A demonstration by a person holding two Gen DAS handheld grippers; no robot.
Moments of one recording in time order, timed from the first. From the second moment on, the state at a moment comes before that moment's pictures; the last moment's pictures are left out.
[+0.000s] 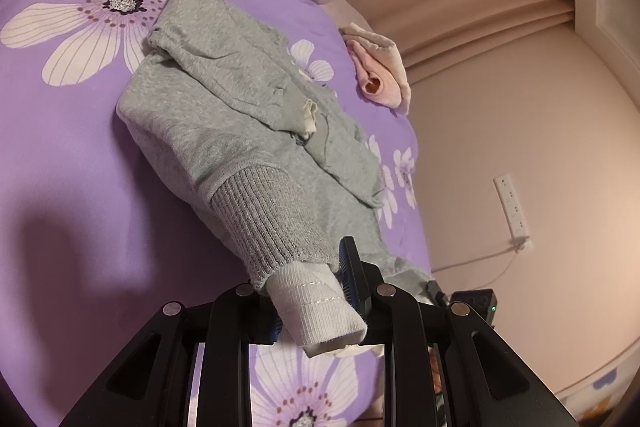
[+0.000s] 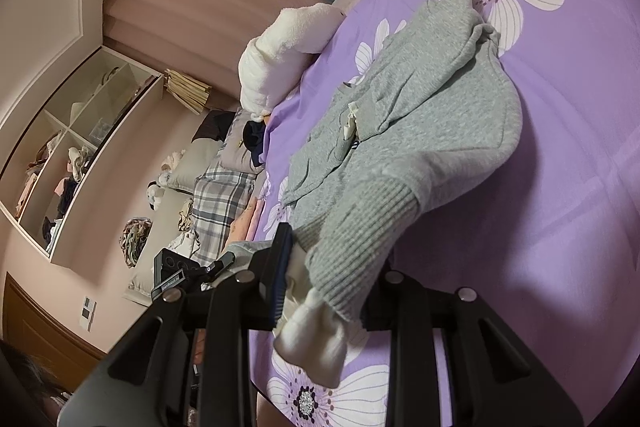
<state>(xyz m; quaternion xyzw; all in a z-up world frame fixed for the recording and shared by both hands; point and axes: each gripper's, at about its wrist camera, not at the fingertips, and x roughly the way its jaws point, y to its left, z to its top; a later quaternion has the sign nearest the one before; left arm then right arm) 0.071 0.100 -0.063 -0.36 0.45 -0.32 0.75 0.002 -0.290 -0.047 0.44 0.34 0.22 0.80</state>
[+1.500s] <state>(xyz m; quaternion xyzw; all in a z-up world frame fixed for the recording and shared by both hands) 0.130 0.095 -0.034 -0.36 0.41 -0.34 0.77 0.064 -0.298 -0.013 0.41 0.31 0.20 0.83</state>
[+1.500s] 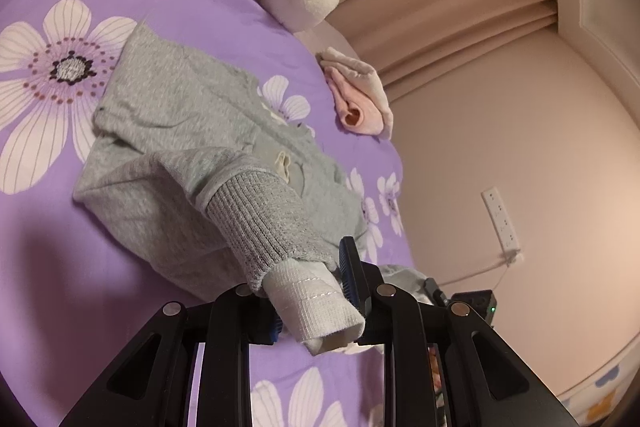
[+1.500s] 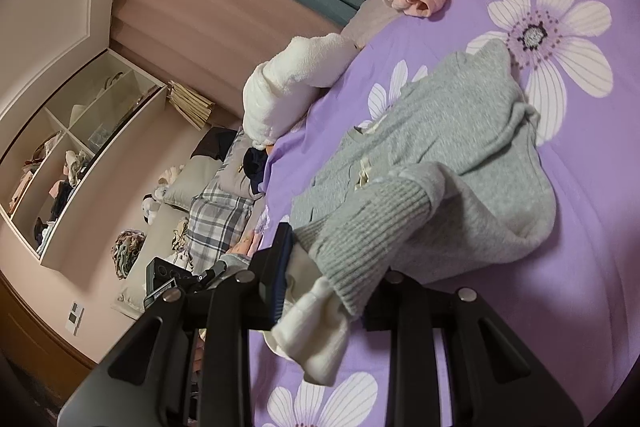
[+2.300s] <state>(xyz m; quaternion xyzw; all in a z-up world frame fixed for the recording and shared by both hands) 0.217 0.096 -0.013 -0.36 0.39 -0.32 0.79 0.165 -0.306 0.008 0.38 0.31 0.18 0.85</state>
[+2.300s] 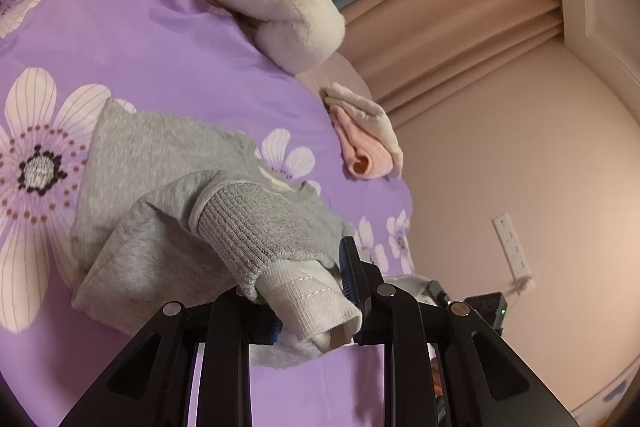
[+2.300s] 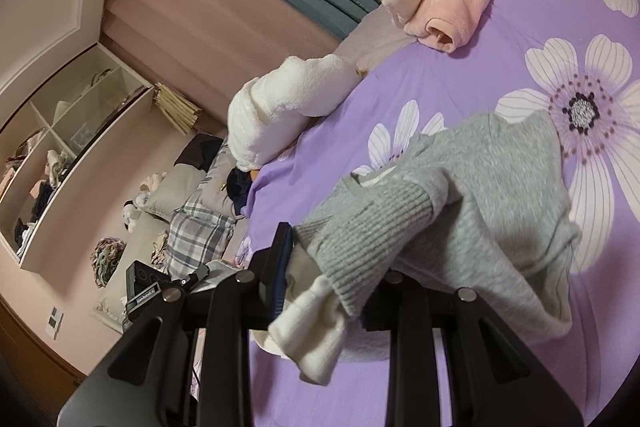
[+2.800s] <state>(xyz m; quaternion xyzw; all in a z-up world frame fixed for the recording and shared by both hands) 0.274 0.086 -0.023 -0.35 0.41 -0.29 0.79 0.224 -0.311 -0.005 0.38 0.34 0.16 0.84</state>
